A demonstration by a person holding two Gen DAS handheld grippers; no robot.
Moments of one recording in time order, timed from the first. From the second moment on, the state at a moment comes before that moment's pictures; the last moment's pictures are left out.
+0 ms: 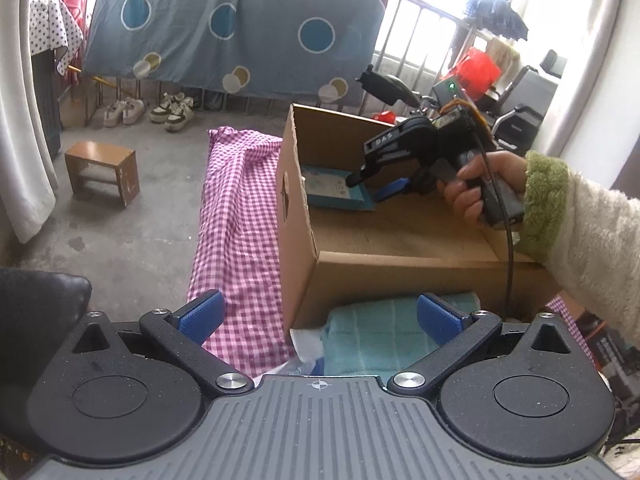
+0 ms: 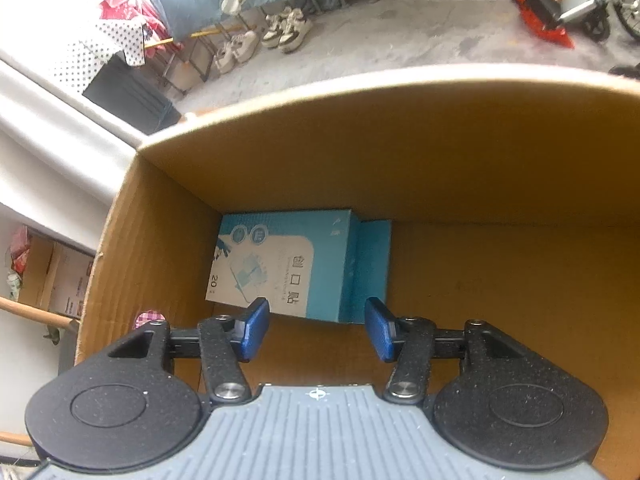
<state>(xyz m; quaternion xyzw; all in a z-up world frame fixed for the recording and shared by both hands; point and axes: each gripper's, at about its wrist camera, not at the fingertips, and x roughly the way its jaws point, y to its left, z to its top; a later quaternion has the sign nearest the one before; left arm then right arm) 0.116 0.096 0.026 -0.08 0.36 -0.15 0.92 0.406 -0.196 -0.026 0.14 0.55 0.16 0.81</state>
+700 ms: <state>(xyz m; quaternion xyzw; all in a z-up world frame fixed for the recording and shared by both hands) 0.095 0.099 0.020 -0.07 0.37 -0.15 0.91 0.418 -0.179 -0.029 0.13 0.52 0.15 0.83</state>
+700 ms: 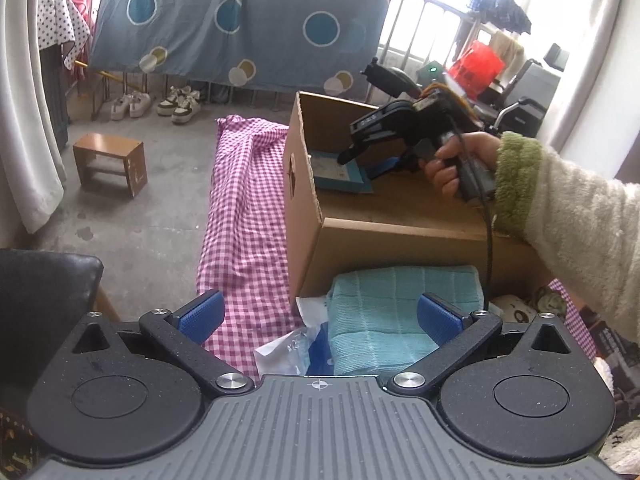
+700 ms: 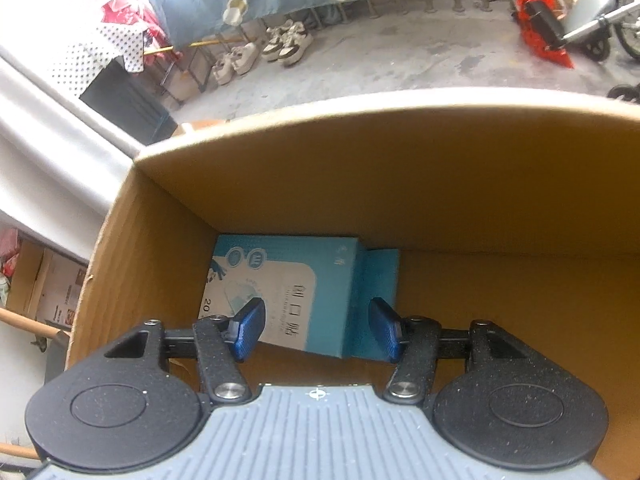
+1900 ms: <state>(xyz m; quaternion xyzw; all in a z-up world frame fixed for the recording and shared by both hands) 0.088 0.072 -0.002 -0.07 0.40 -0.18 0.90 0.101 -0.273 -0.019 0.33 0.44 0.22 0.80</state>
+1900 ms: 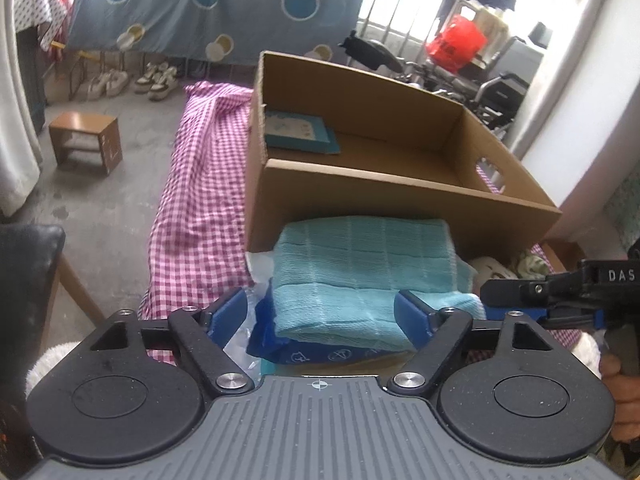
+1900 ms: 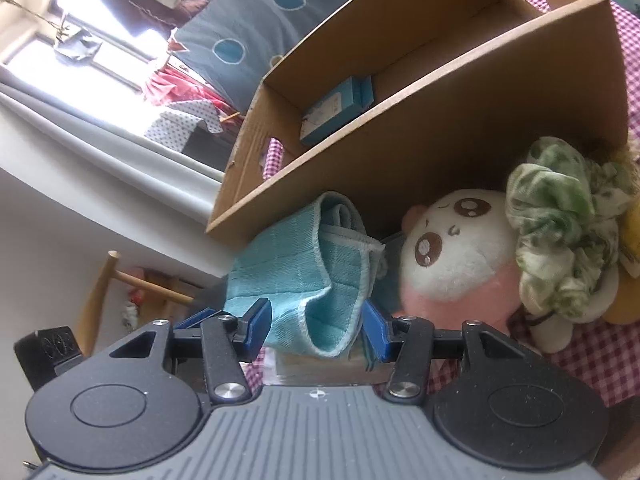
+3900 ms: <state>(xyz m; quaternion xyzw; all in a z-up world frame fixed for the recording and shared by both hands) 0.118 0.080 -0.020 -0.14 0.41 -0.25 0.87 0.139 -0.219 -0.026 0.17 0.41 0.21 0.87</state>
